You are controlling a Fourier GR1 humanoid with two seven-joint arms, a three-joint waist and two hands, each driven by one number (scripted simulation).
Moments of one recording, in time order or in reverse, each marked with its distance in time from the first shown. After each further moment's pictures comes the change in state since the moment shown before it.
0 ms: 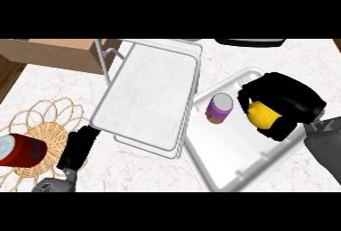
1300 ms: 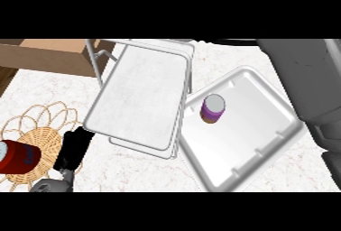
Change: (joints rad) left arm 0.010 -0.015 0.048 0.005 -0.024 -0.010 0.002; right arm -0.785 0.369 -0.292 0.668 -0.192 0.007 -0.061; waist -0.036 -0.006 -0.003
